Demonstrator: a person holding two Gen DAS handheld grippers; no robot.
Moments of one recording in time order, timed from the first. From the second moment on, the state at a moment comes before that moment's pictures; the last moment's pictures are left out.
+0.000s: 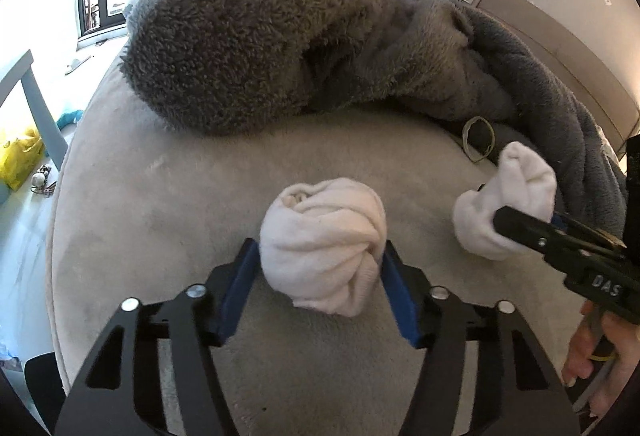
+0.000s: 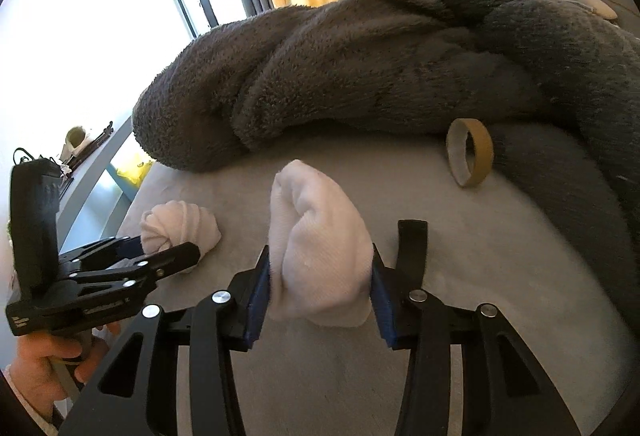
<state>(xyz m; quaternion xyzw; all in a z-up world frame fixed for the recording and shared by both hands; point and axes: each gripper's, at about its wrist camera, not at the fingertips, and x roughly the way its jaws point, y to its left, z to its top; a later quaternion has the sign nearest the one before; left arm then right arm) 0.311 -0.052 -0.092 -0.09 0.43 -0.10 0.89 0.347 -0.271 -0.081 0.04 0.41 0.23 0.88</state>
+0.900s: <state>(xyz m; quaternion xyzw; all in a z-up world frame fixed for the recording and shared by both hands) 0.245 -0.011 -0.064 -0.04 0.41 -0.08 0.91 0.310 -0.200 -0.031 0.00 0.38 0.27 0.89</state>
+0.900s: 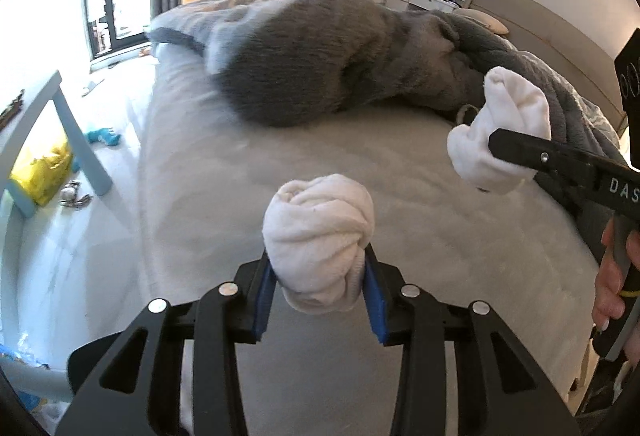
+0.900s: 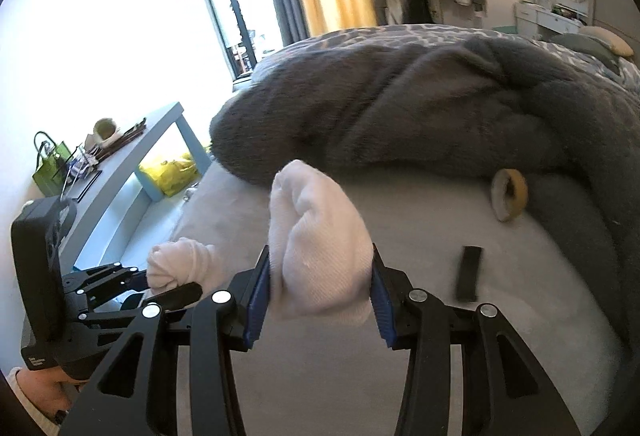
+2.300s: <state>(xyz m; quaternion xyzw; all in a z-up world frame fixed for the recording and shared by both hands) 0.139 0.194 -0.095 -0.11 0.48 0.05 0.87 0.225 0.026 -0.039 -0.05 0.39 0.40 0.83</state>
